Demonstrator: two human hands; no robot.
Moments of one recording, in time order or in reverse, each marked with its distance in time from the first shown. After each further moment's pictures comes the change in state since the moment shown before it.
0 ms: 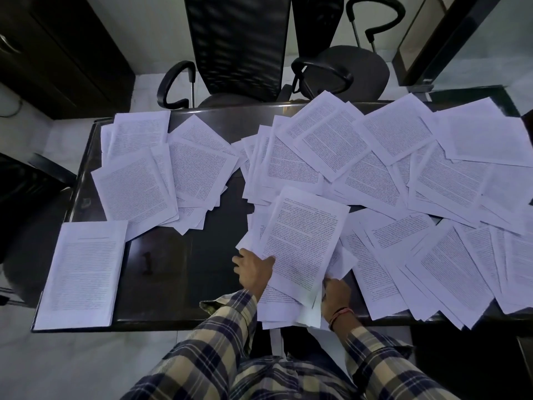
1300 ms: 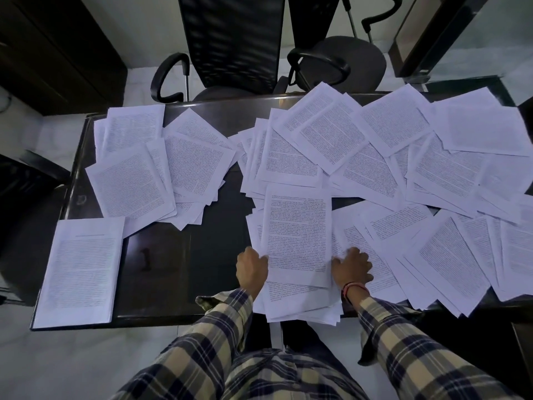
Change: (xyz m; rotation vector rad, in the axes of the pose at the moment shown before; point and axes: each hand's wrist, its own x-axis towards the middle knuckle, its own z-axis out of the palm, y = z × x) left_hand 0.013 -0.027 0.003 0.067 -0.008 0.208; right_hand 0.022 -0.034 -0.026 -0.879 0.246 -0.333
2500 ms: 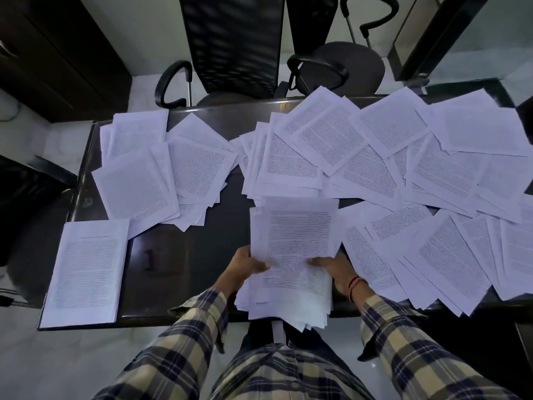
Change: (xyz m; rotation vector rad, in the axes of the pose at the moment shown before) left_hand 0.003 -0.016 -0.045 -0.514 -0.467 0.109; right_hand -0.022 -0.012 -0.012 0.921 -0.591 -0.139
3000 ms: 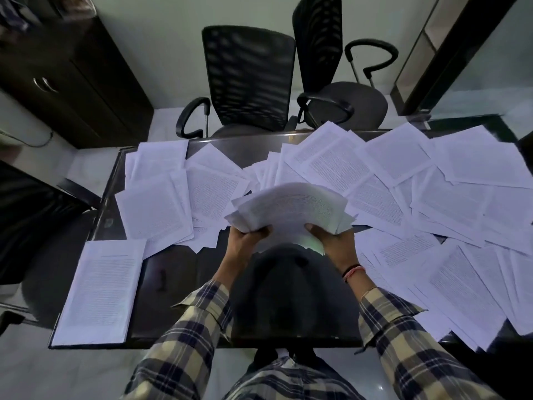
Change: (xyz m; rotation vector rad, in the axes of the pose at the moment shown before) left_hand -0.024 0.112 -0.027 -0.213 0.265 0.537; right_hand -0.030 -0.132 0.057 -0.005 0.128 -0.616
